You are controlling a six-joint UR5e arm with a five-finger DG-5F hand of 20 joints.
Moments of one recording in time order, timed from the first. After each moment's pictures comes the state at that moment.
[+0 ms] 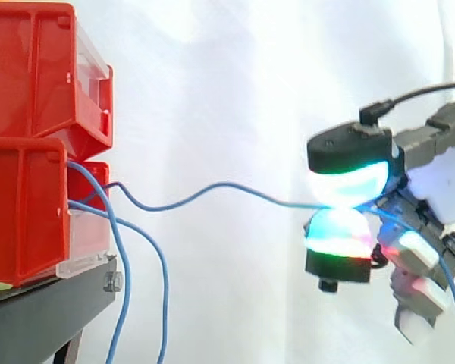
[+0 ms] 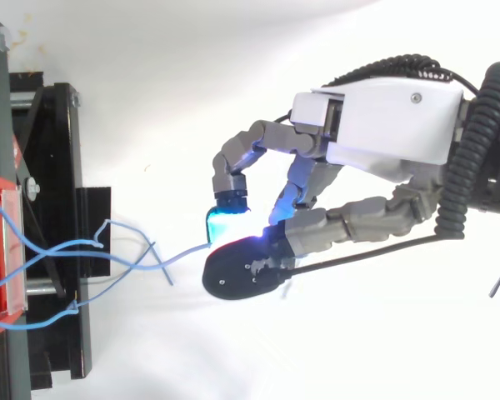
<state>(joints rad) 0.18 -2.28 -0.93 -3.59 -1.22 0.00</state>
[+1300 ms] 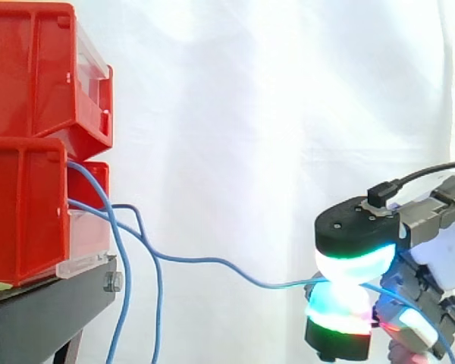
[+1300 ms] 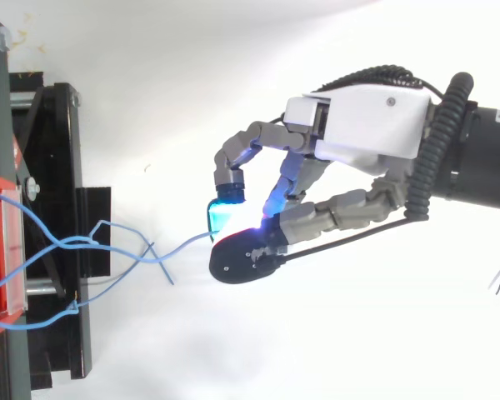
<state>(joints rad) 0.17 -2.28 -1.07 -3.41 -1.23 0.01</state>
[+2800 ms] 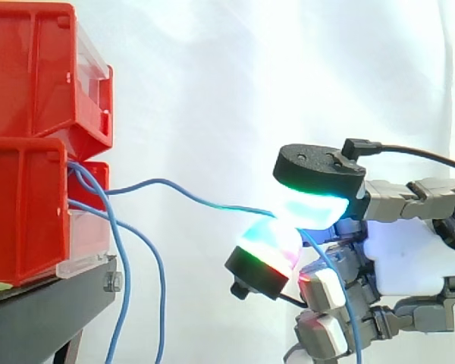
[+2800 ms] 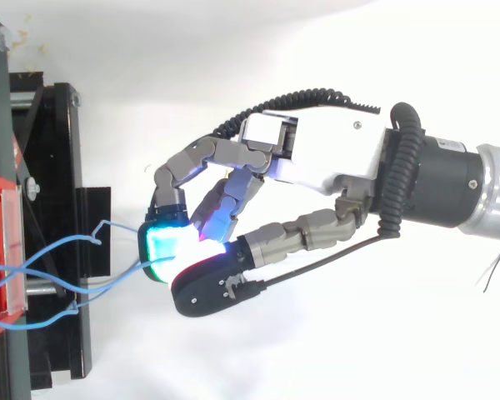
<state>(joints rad) 0.18 -2.28 -1.29 -2.75 -1.23 -0.02</state>
